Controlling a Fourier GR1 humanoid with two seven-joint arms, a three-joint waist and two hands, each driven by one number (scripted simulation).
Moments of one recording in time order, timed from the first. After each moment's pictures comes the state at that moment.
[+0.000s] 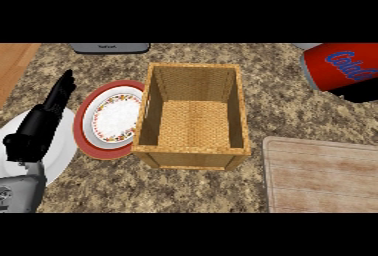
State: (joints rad) left arm -0.19 0.28 0.11 -1.56 -0.15 -0.10 -0.01; right arm -0.66 -0.33 -0.36 -1.61 0.51 0.45 0.07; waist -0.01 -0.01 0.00
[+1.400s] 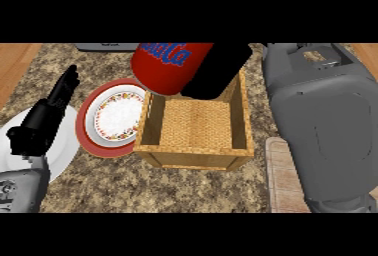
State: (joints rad) left arm -0.23 0.26 0.11 -1.55 -0.16 -0.12 0.01; right arm -1.16 -0.05 0.02 -1.51 0.39 0.54 0.87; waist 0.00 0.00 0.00
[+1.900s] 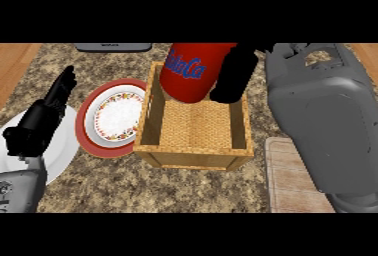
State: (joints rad) left arm -0.23 0.27 0.13 -1.54 -0.16 -0.13 0.01; right arm -1.14 -0.16 0.14 -1.48 0.46 0.67 0.82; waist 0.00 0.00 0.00
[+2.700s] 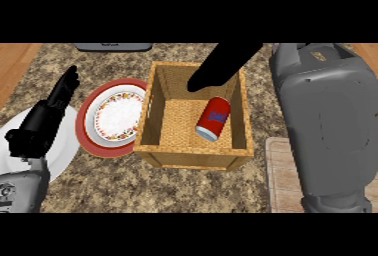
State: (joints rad) left arm -0.22 0.25 0.12 -1.57 -0.17 -0.13 0.02; right arm -1.13 -0.03 -0.06 -1.48 0.39 0.48 0.85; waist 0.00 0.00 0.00
